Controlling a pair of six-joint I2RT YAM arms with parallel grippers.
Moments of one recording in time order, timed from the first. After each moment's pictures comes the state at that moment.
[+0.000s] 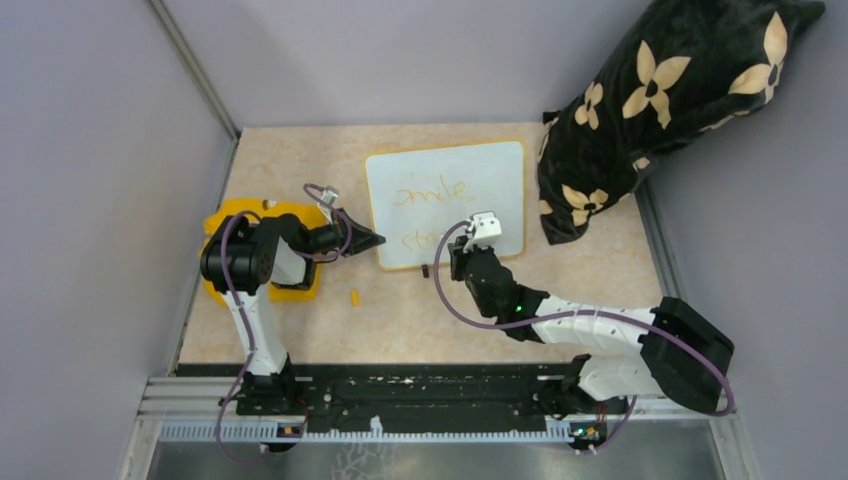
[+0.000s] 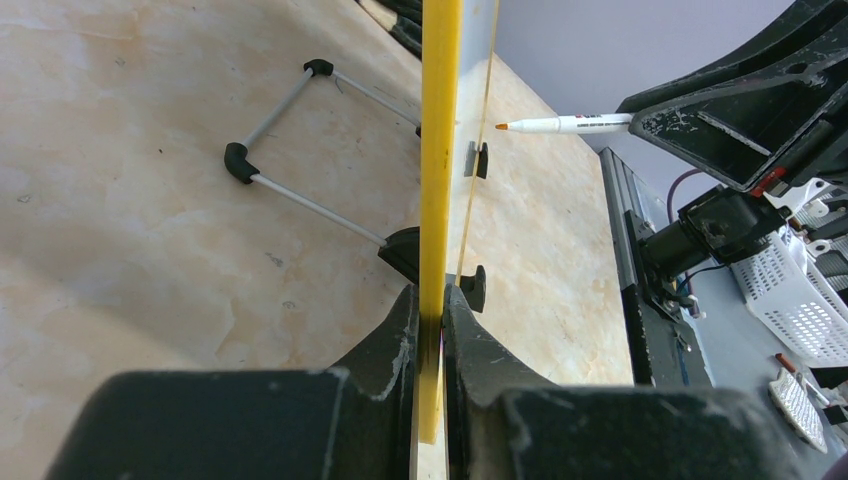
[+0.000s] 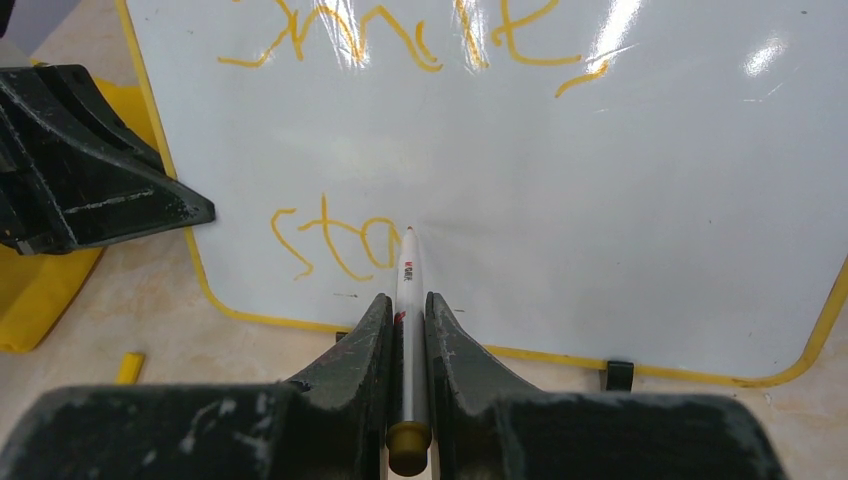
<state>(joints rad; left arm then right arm) -0.08 2.04 0.61 1.55 1.16 -0.72 0.99 1.23 0.54 0.45 0.66 0.31</state>
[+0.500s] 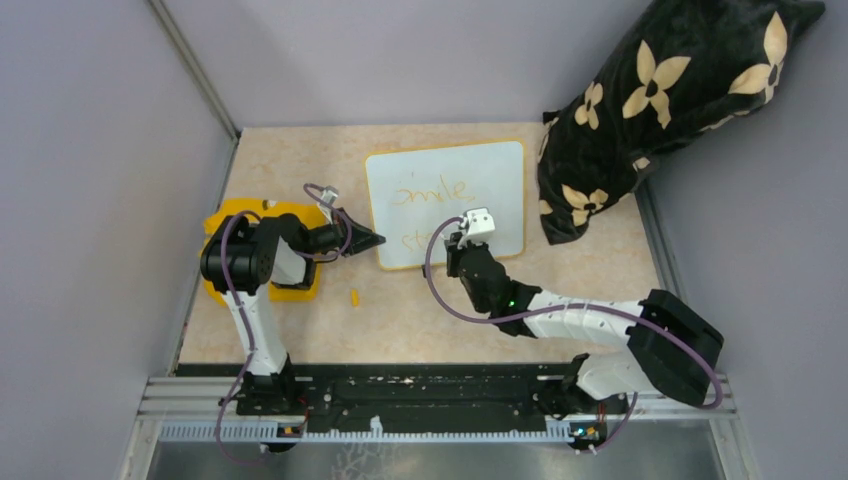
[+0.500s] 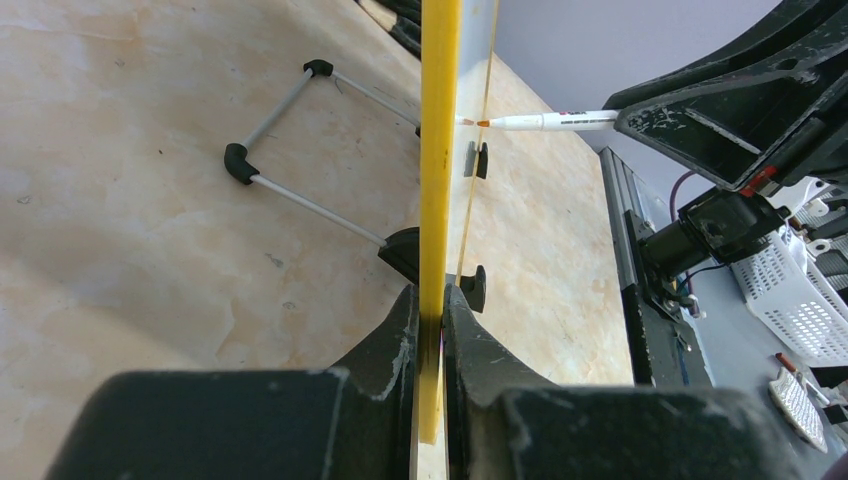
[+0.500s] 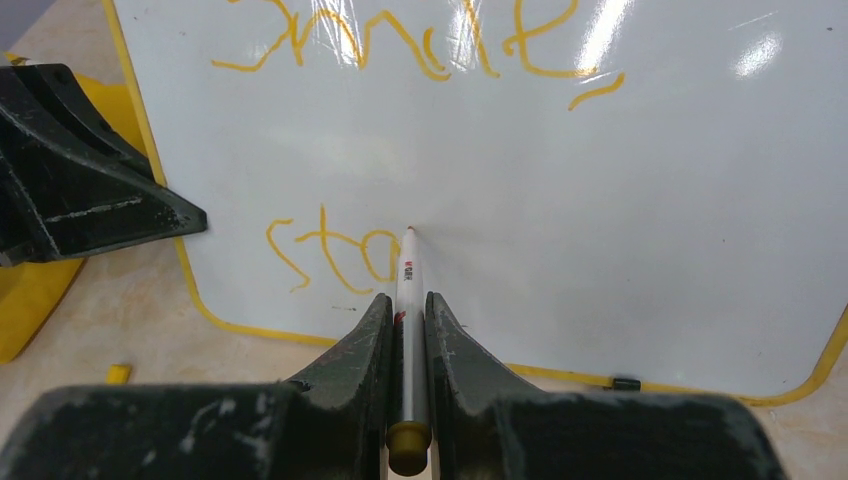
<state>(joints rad) -0.08 2.04 0.61 1.55 1.16 -0.72 0.99 1.29 0.58 0.47 0.66 0.30</state>
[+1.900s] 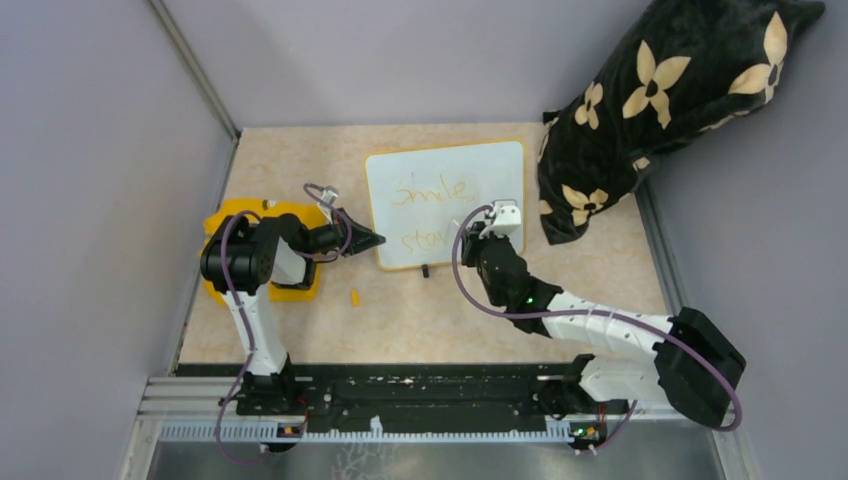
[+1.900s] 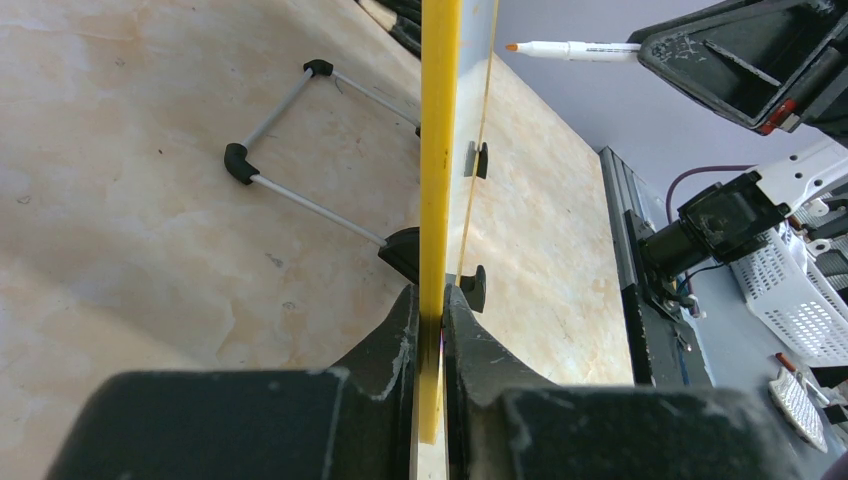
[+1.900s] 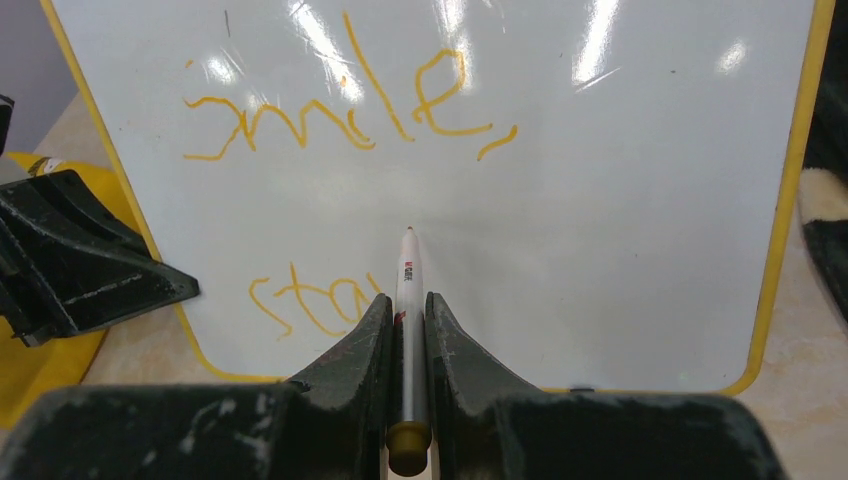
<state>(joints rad) -0.08 2.04 0.61 1.55 1.16 -0.72 0.91 1.15 0.55 0.42 0.65 0.36</state>
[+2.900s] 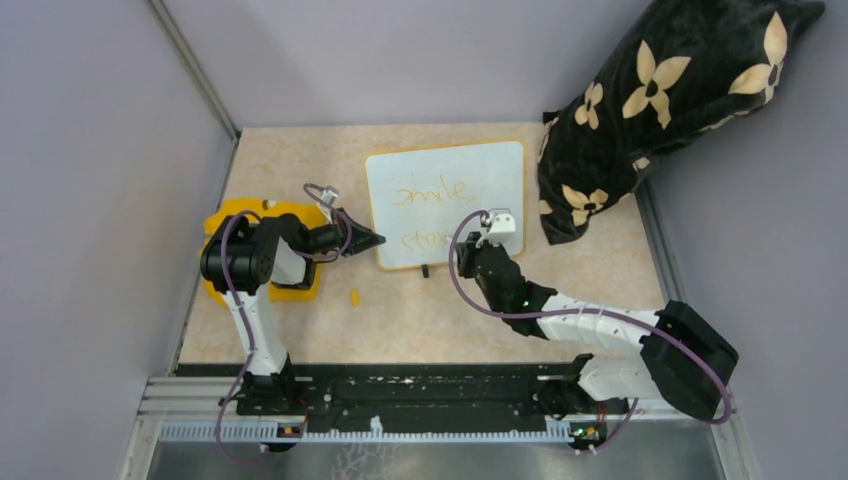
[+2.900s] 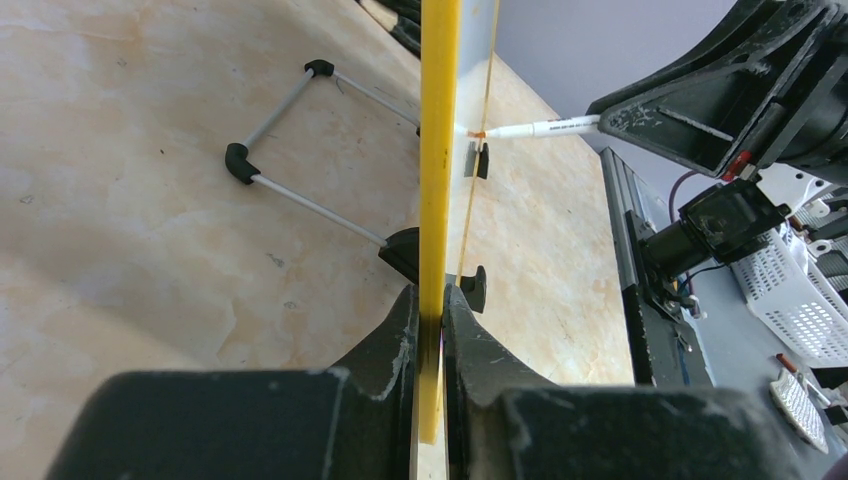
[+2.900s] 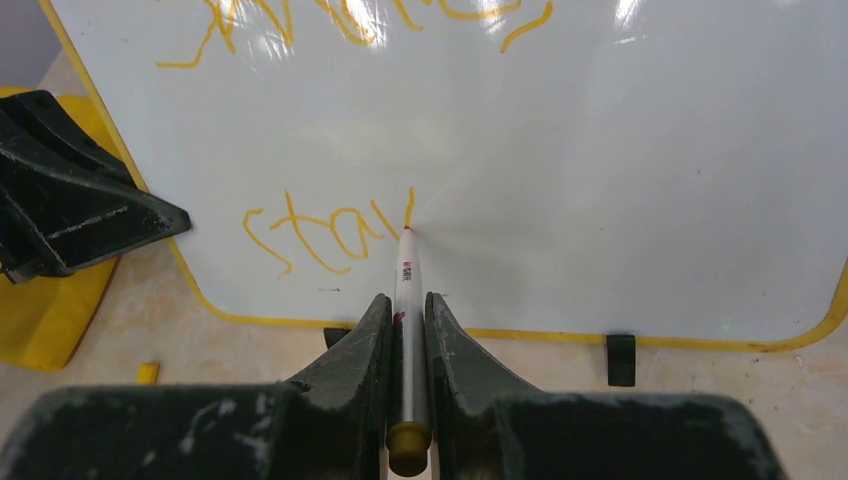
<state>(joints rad) -0.08 2.04 0.61 1.55 1.16 -0.72 0.90 1.21 0.52 0.41 0.58 0.46</state>
